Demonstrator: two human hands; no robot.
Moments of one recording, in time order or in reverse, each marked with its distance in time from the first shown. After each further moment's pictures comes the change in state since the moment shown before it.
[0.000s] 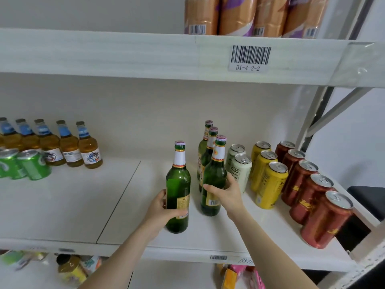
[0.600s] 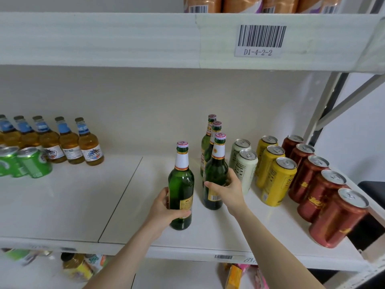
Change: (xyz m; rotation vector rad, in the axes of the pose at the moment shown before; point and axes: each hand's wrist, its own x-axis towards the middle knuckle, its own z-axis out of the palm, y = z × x) left_hand 0.010 -0.014 -0.001 0.012 -0.007 0.044; right_hand 0.019 0.021 0.005 -0.064 0.014 -0.035
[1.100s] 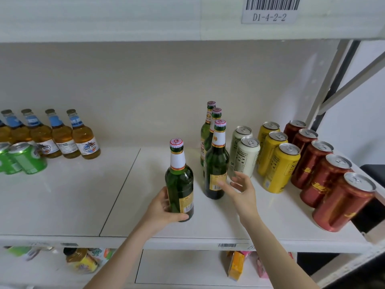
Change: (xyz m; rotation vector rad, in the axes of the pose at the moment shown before) left_hand -0.007 -0.024 -0.017 0.052 -0.103 0.048; right_hand -0.039 0.030 -0.016 0.072 0.193 0.086
